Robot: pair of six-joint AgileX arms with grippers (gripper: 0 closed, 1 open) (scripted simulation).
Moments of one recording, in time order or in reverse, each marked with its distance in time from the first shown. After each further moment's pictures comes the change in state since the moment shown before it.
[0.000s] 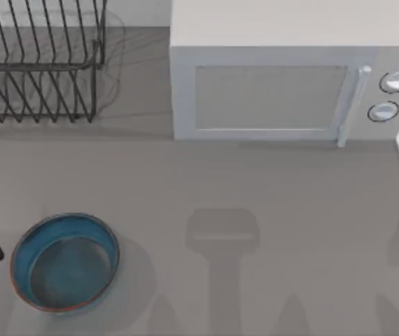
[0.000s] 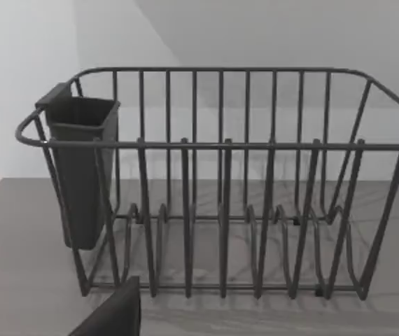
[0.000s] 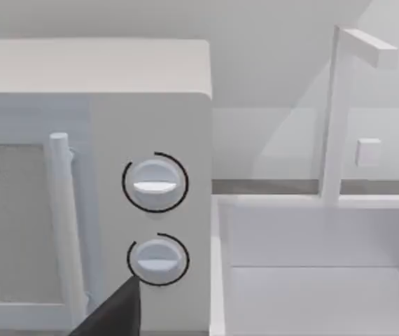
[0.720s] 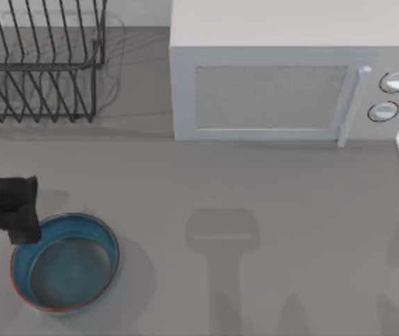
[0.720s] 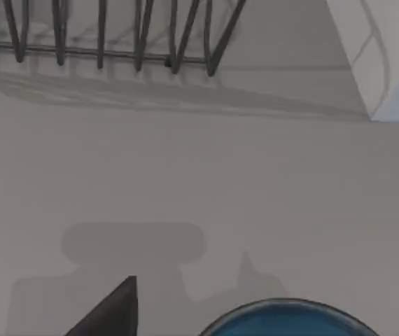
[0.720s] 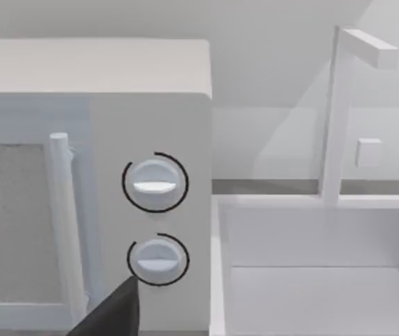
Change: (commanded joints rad) left arm -0.234 0.584 0.485 -0.450 0.001 -0.225; right arm 0.000 0.000 0.000 0.000 0.000 0.000
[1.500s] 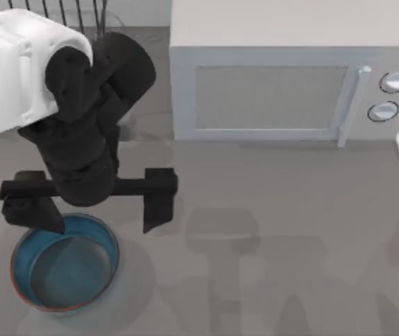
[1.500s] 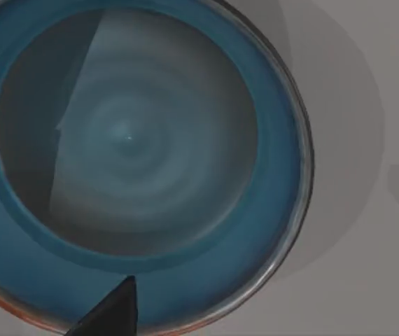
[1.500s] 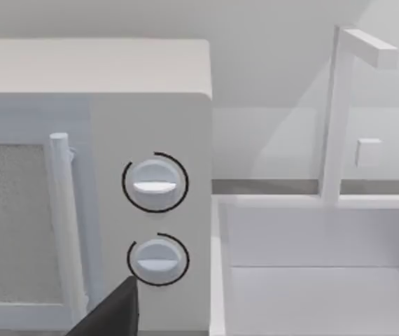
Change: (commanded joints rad) left arm -0.361 1.039 0.758 -0.708 -0.002 -0.349; right arm 0.000 0.000 0.000 0.000 0.000 0.000
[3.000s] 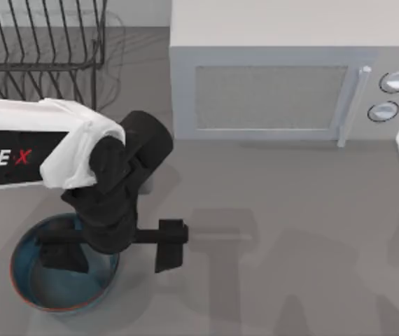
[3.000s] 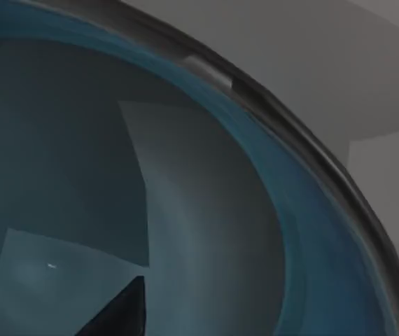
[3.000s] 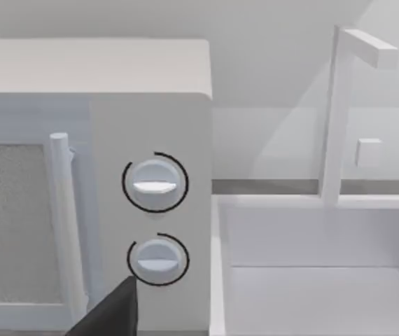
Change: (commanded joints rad) left arm -0.014 0.172 -0.230 0.369 0.001 -0.012; right arm 0.000 0.000 0.000 0.000 0.000 0.000
